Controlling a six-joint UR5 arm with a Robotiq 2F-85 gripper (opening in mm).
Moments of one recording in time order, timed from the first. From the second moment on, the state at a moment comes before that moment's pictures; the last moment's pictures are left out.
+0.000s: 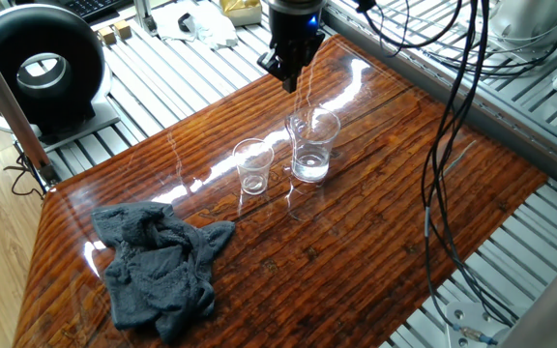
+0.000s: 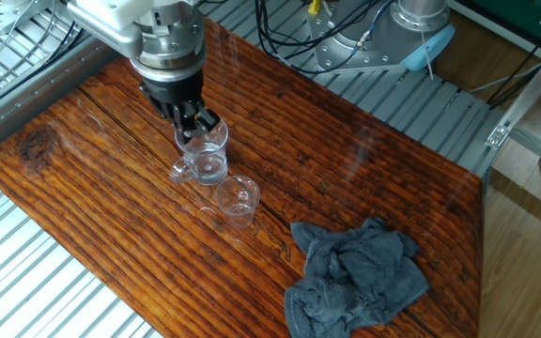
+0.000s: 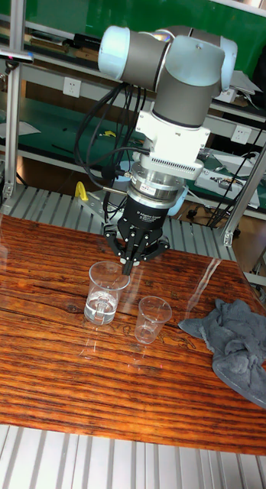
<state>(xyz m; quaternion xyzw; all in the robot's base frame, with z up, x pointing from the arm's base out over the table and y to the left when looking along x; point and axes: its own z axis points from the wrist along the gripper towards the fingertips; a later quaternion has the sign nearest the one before) 0.555 0.000 0.186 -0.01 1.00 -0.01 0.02</state>
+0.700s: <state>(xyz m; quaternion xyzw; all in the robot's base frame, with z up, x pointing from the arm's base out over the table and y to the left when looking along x) 0.561 -0.003 0.179 -0.02 1.00 -0.02 0.02</state>
